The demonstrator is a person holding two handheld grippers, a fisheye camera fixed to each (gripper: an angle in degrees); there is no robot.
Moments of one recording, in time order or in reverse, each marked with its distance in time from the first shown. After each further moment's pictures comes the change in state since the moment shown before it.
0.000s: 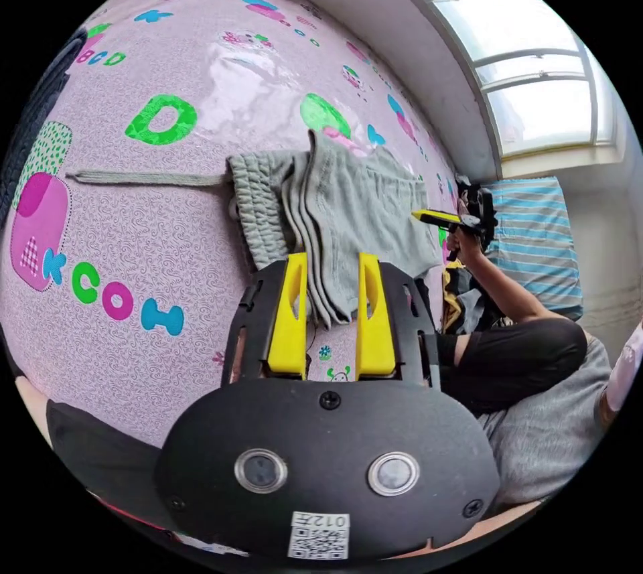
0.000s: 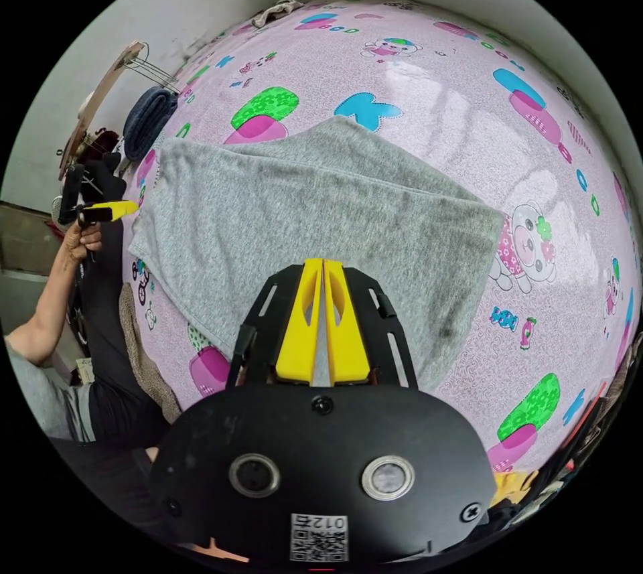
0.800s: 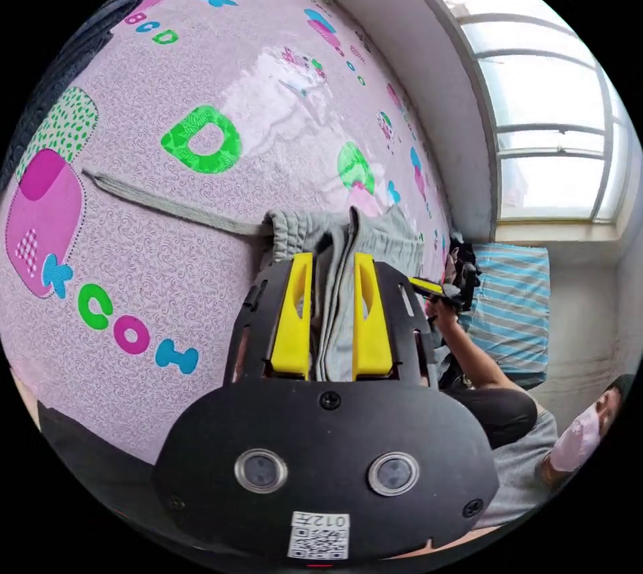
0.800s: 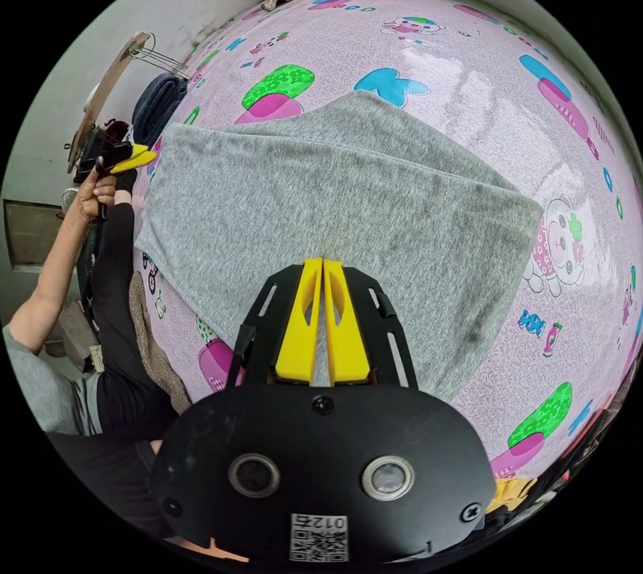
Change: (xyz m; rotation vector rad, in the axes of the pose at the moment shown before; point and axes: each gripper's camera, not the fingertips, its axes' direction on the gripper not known) left arm -0.059 -0.062 -0.036 0.126 0.153 -0.251; right arm 0.013 -0.058 -0.014 -0.067 -0.063 -0.009
